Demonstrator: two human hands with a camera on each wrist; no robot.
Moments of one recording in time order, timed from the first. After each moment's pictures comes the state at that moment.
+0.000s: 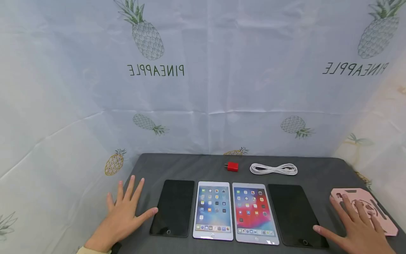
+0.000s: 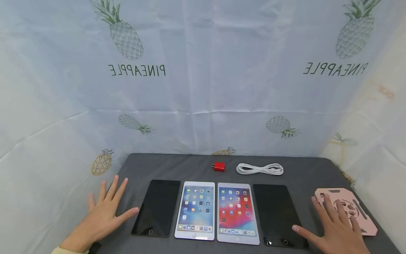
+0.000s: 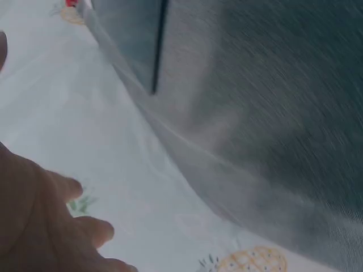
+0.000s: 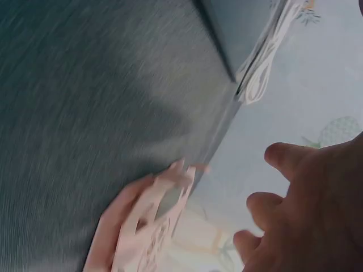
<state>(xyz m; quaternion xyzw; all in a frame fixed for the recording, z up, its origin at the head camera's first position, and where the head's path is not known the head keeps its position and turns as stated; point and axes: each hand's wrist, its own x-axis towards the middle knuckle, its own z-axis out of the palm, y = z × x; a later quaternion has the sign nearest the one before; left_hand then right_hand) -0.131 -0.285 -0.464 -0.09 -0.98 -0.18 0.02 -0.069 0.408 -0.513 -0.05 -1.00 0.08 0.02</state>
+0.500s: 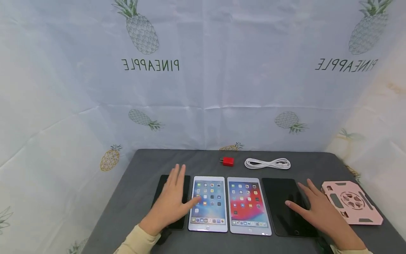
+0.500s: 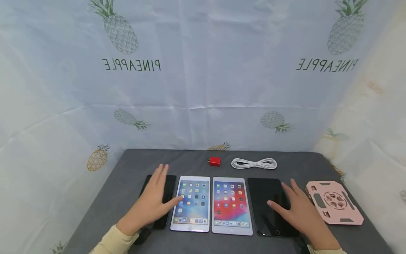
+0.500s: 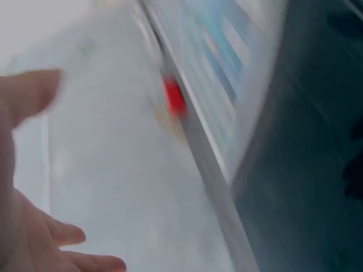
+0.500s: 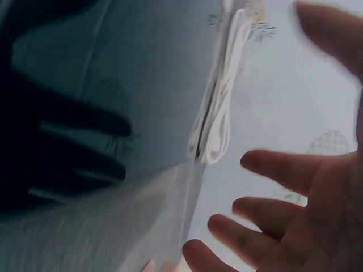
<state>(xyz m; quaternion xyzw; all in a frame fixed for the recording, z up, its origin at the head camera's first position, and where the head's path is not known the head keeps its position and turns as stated) -0.145 -0.136 -0.458 -0.16 -0.95 -0.27 0.03 -0.111 0.366 -0.482 0.00 -0.99 0.17 -0.03</state>
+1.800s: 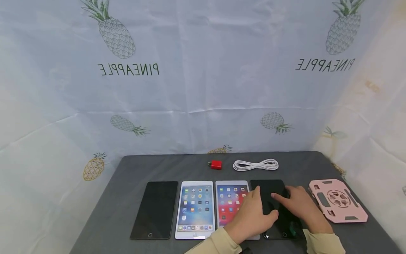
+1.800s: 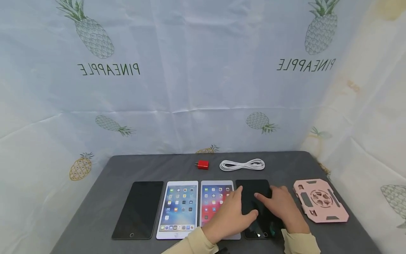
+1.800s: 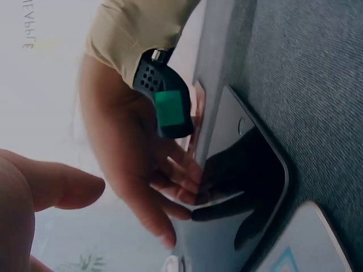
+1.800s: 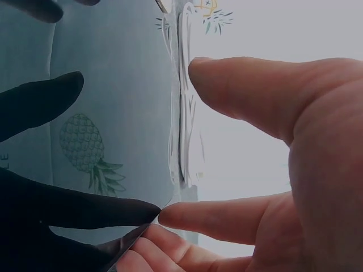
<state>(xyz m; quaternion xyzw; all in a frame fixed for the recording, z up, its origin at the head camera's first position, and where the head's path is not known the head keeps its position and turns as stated) -0.127 0.129 -0.466 -0.18 -0.86 -0.43 -0.18 -0.147 0.357 -0.485 -0.07 -0.97 0.21 -0.10</state>
